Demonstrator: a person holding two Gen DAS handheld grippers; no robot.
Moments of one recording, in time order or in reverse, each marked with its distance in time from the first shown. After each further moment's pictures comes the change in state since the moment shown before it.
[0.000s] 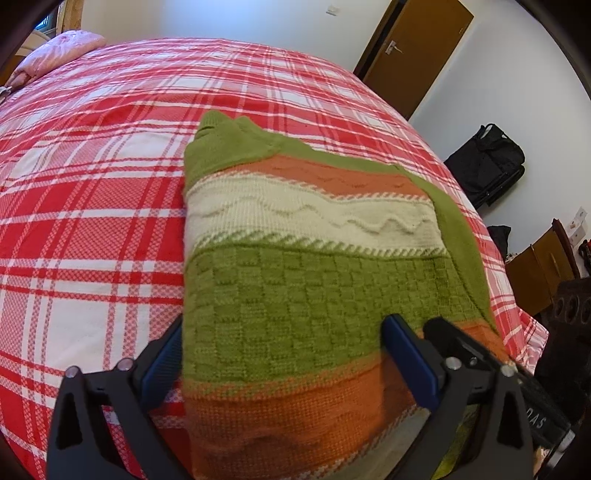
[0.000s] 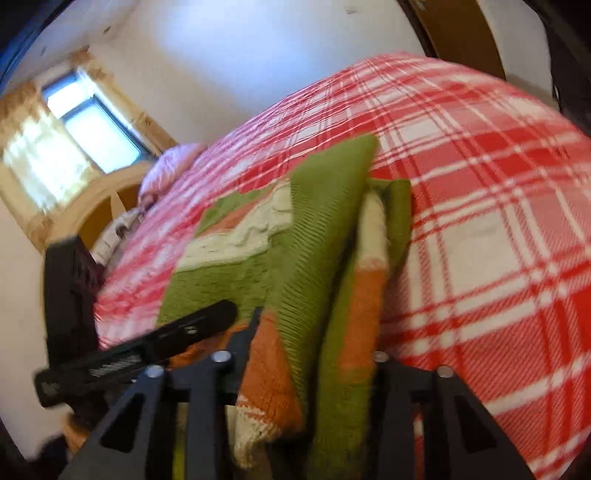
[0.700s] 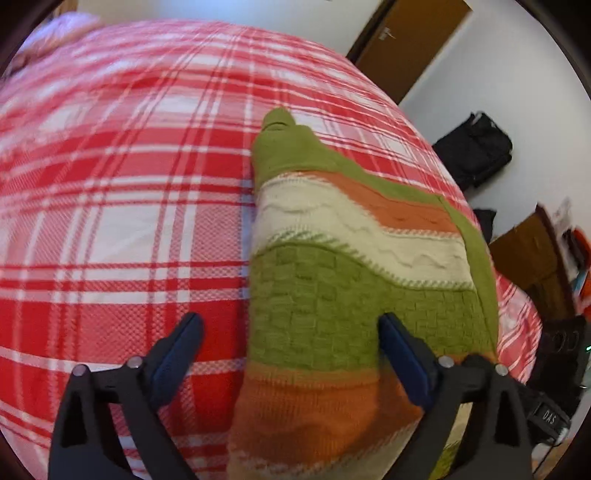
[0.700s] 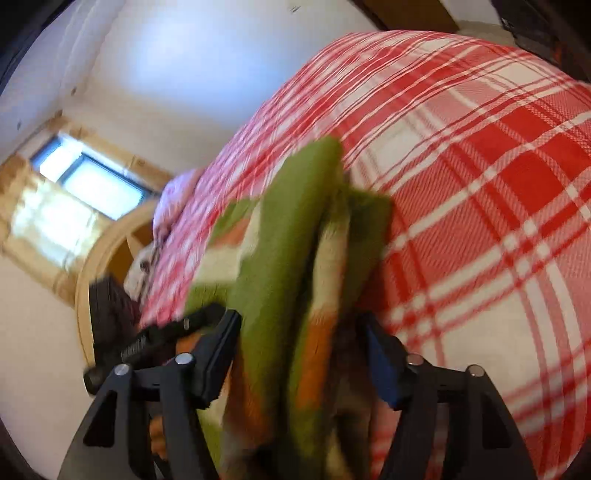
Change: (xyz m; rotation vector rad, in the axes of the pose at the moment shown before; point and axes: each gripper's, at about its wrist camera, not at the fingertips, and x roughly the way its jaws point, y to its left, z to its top) left arm -0.040 0.019 -0.039 -0.026 0.090 -0.062; right arm -0.065 -0.019 -0.068 0.258 -0.016 0.111
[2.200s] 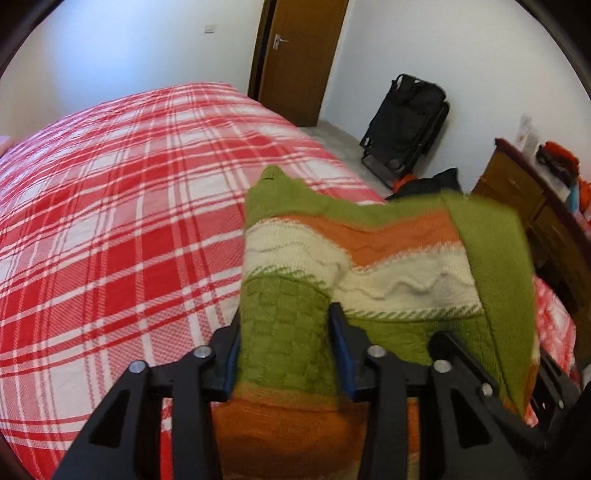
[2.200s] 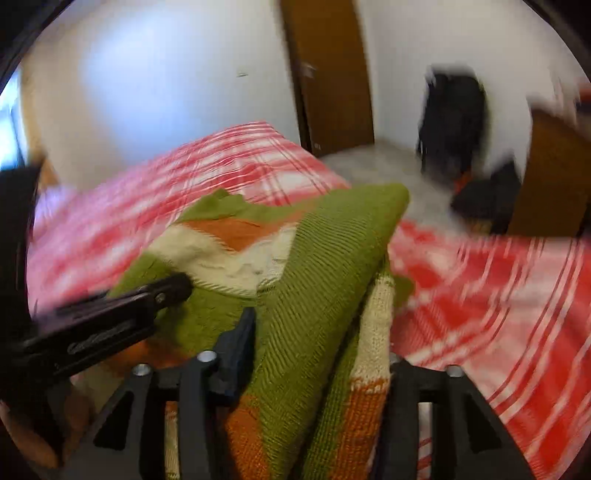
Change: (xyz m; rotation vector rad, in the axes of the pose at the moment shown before) left arm 0.092 -0.210 0.041 0.387 -0.144 -0.023; right arm -0.077 -0.043 0.060 -0.208 -0.326 -0.612
